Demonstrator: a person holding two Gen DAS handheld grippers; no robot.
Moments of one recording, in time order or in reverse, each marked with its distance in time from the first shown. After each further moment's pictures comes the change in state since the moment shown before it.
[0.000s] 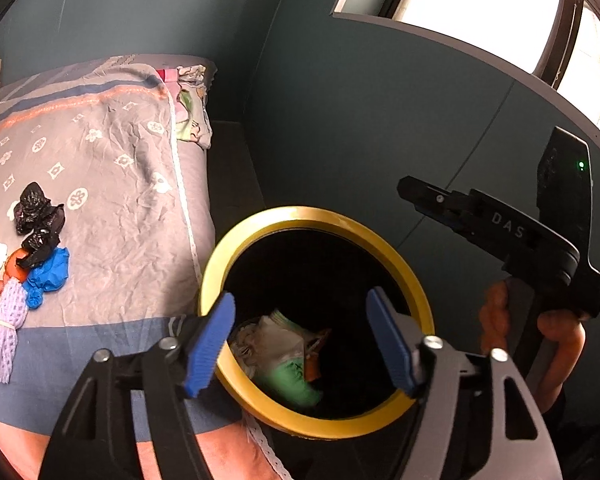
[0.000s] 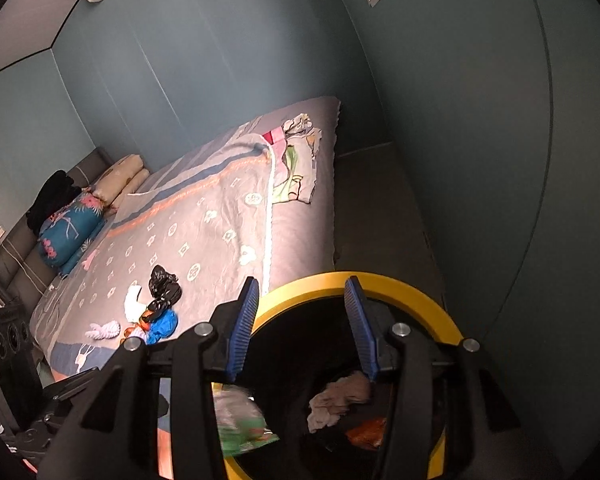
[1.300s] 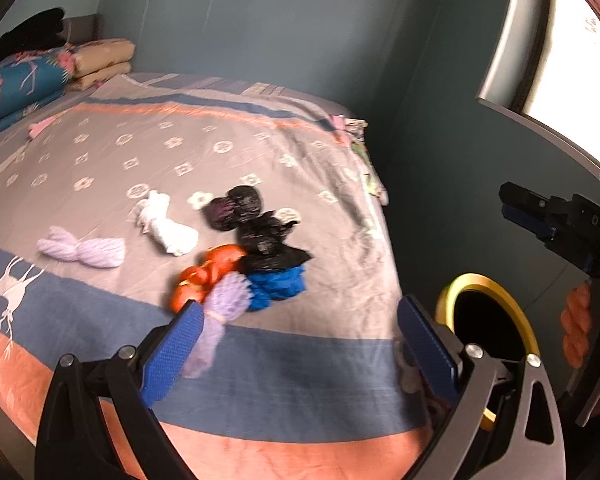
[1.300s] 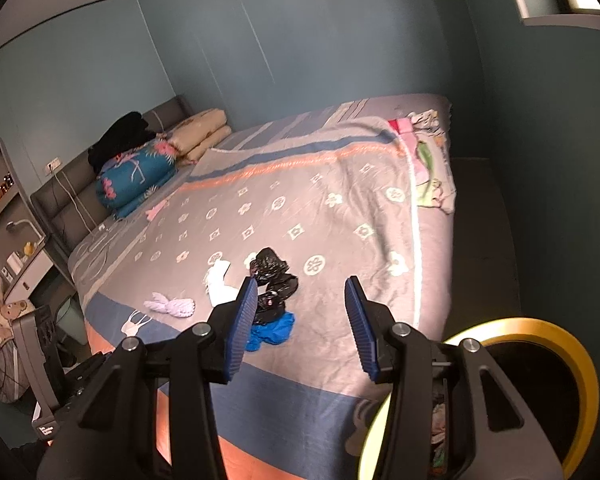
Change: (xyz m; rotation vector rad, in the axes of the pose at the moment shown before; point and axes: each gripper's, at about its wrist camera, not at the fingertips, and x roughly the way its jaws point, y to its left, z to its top) left arm -0.115 0.186 -0.032 -0.244 -0.195 0.357; right arm 0.061 0.193 0.011 -0.235 0.094 0.239
